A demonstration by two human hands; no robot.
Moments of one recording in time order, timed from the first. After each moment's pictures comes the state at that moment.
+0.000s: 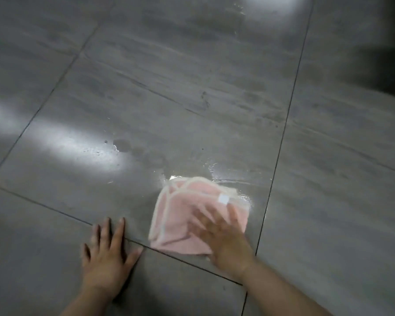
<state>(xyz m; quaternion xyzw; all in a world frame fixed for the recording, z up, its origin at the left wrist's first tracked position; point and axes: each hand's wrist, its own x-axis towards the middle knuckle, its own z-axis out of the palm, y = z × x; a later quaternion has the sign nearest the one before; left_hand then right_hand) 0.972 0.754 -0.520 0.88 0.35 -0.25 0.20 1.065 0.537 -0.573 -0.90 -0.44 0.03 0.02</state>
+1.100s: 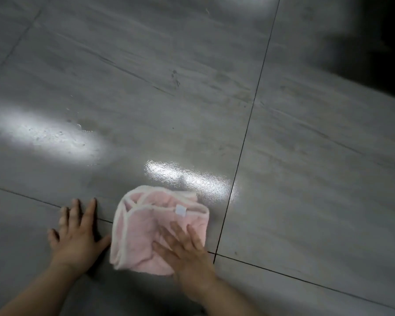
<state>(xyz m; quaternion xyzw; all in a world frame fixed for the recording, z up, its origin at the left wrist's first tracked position) 0.973 0.746 -0.517 0.88 0.35 -0.24 0.21 0.983 0.524 -0.574 -0.90 -0.42 0.04 0.04</state>
